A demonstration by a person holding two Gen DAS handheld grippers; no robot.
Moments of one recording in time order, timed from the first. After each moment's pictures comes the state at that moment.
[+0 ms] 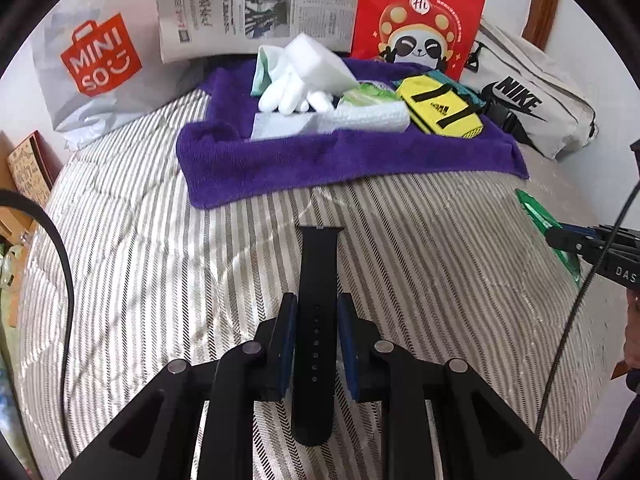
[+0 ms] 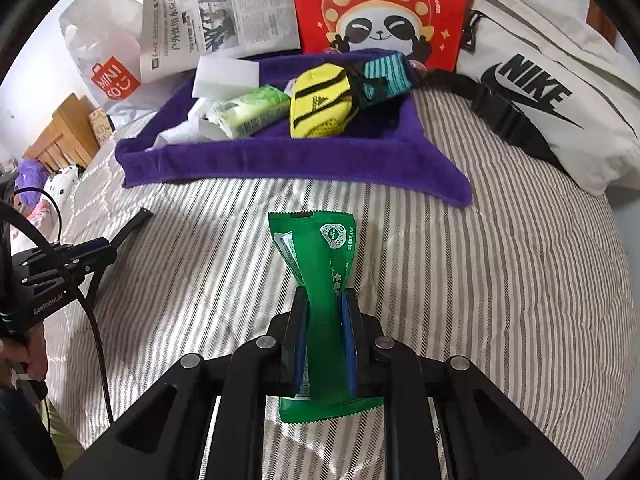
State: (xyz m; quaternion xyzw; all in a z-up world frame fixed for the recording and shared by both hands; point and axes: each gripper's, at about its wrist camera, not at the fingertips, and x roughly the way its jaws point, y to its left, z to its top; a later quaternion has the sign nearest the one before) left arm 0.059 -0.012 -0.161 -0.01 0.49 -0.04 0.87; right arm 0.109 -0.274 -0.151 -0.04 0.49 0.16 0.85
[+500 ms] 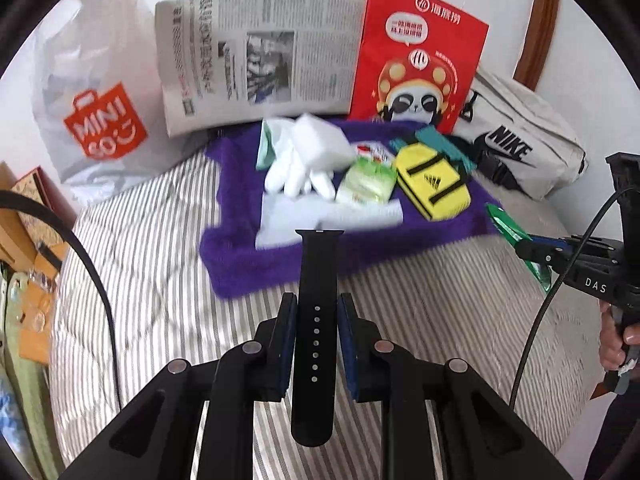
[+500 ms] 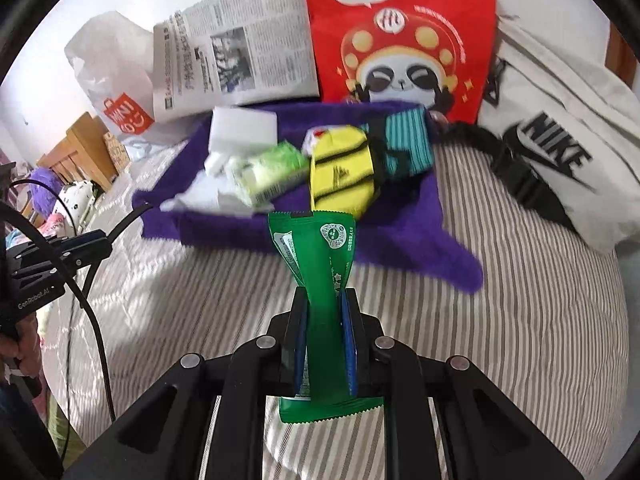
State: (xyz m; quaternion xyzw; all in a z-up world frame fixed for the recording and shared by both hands) left arm 0.095 -0.001 -0.099 -0.02 0.45 -0.06 0.89; right arm 0.152 -0.256 -0.109 -0.04 0.46 0.19 0.87
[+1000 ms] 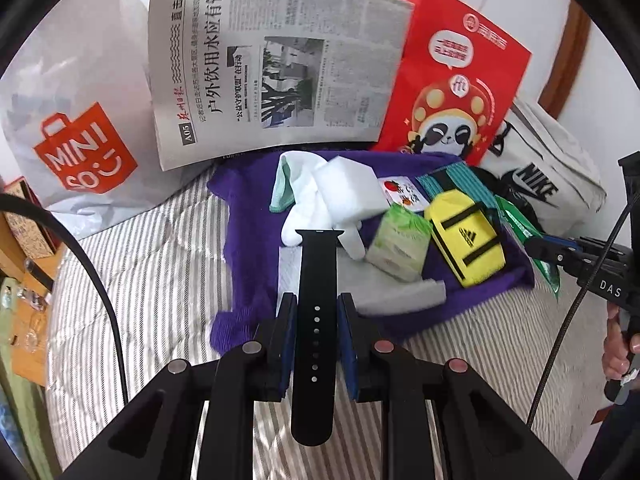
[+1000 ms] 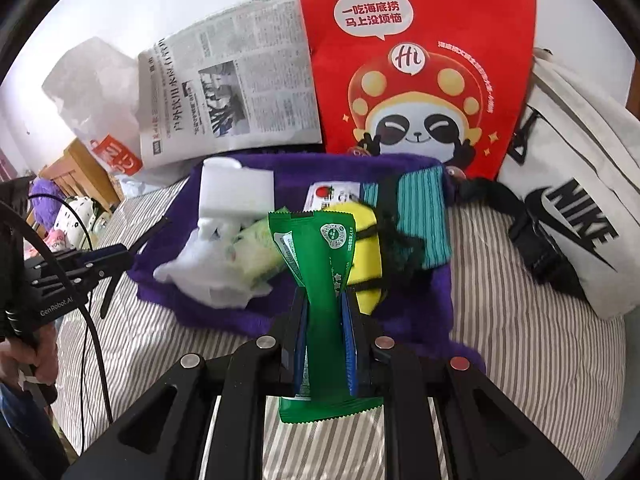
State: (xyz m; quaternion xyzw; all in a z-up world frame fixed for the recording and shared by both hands) left arm 0.170 0.023 -0.106 -0.05 0.46 -0.05 0.89; right arm 0.223 -0.231 -0.089 -0.04 0.45 0.20 0.87
